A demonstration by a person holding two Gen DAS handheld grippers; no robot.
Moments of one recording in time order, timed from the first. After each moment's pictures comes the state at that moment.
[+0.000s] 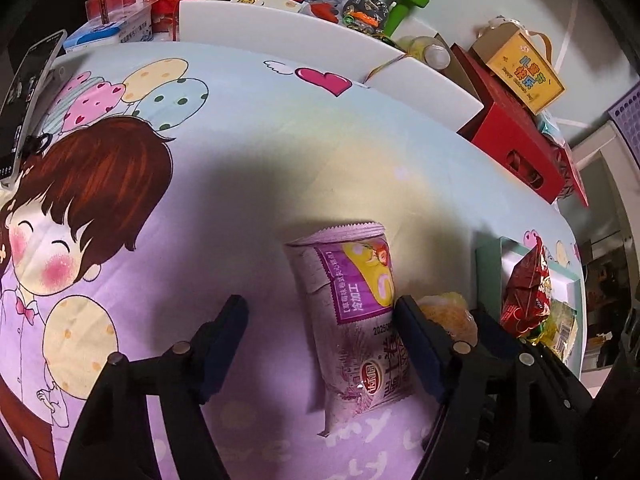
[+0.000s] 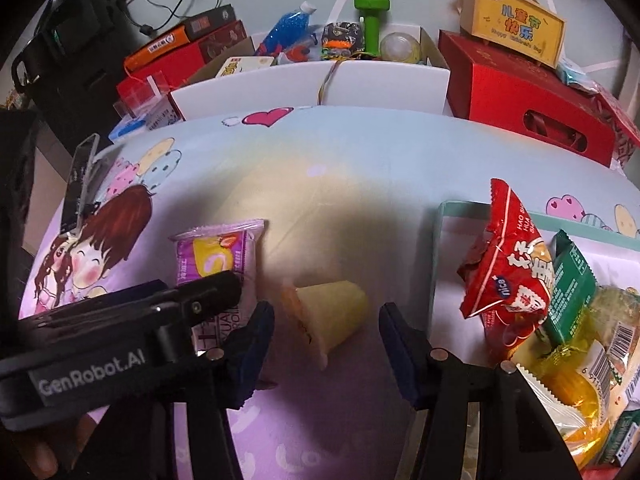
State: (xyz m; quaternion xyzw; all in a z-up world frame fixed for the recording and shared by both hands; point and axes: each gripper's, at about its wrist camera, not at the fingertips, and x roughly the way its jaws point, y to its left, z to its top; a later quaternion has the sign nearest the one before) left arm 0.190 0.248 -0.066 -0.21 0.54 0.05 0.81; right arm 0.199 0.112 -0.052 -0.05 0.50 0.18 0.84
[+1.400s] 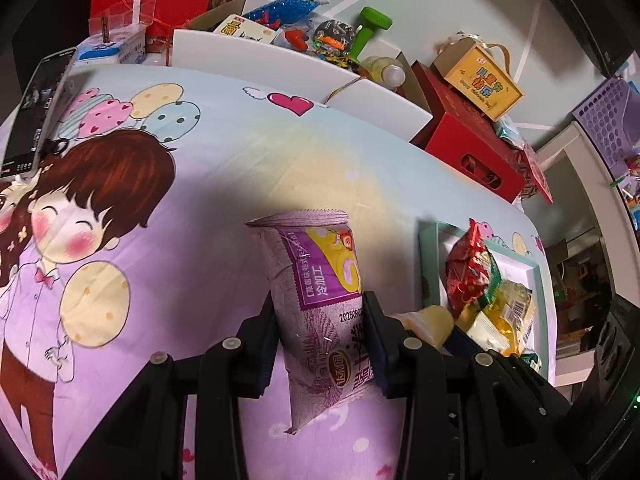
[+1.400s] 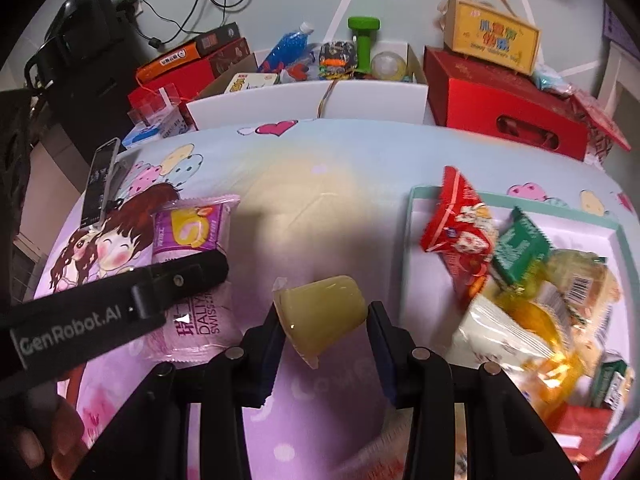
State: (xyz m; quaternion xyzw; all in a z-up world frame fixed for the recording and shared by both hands) left arm 0.145 0.235 -0.022 -0.23 0.51 0.01 0.83; right arm 0.147 0.094 -0.014 -0.05 0.48 0.17 0.86
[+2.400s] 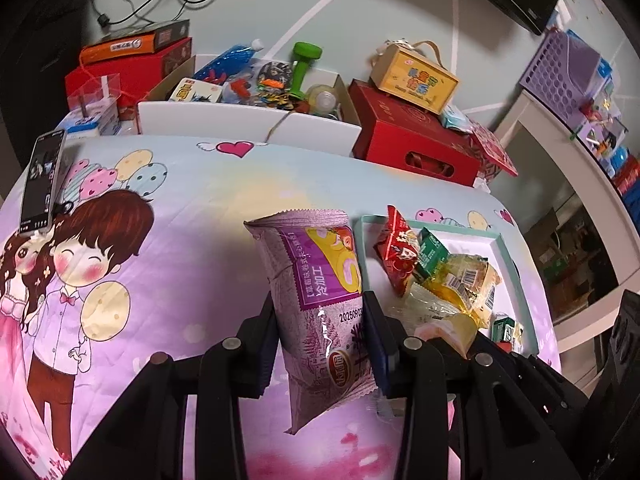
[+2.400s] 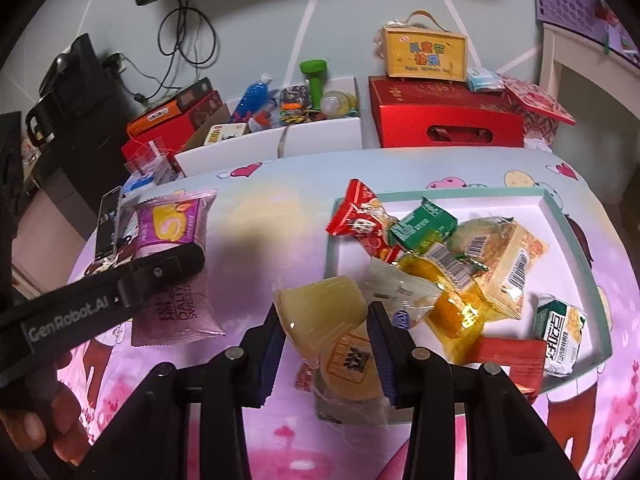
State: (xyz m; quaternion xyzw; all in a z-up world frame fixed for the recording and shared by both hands) left arm 0.110 0.174 0.032 -0.14 0.46 -0.02 0.88; right arm 0.096 0.019 0.030 0.02 0.44 0.13 0.89
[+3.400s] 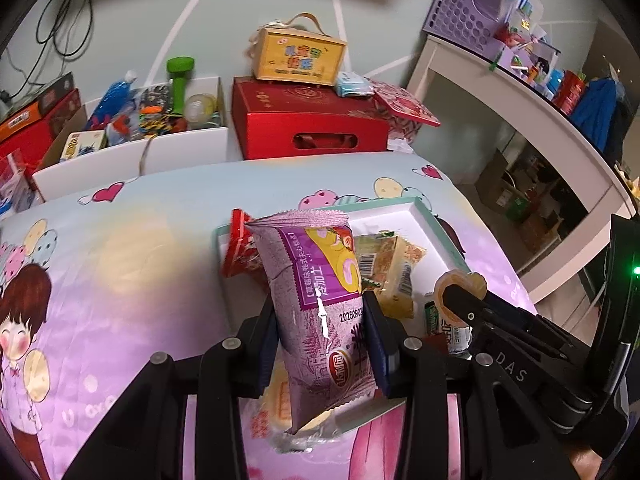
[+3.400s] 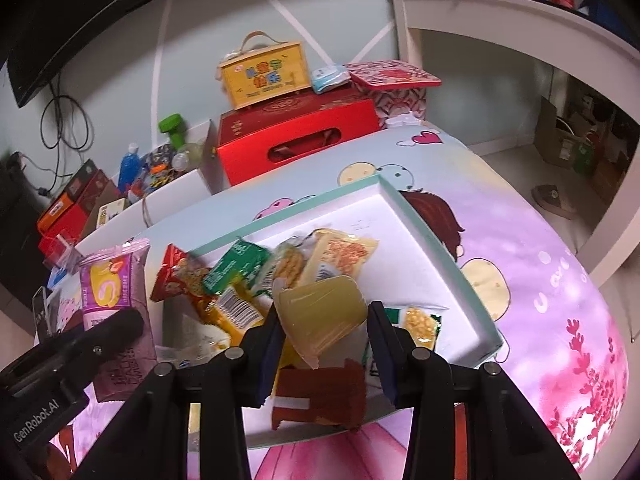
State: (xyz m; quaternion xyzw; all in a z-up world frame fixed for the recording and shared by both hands) left arm 0.141 0.054 0.038 -0.06 0.45 -0.15 0.88; right arm 0.113 -0.127 0.037 0.10 0.42 -0.05 0.90
